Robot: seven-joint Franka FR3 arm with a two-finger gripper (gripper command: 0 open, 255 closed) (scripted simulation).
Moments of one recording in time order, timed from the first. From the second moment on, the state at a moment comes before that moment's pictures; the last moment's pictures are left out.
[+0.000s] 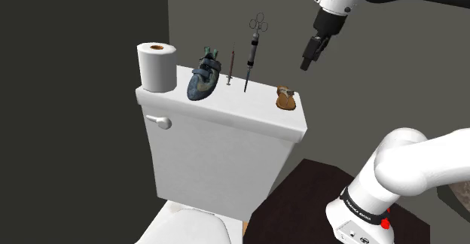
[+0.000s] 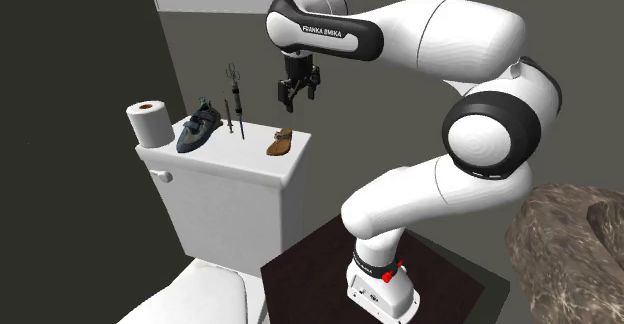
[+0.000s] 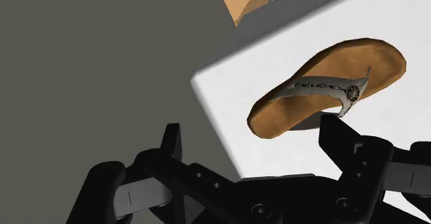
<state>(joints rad) -0.01 -0.76 0.07 -2.26 -0.09 1.63 -0.10</state>
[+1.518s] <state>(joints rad) -0.11 -0.56 0.15 -2.29 0.21 1.61 0.42</state>
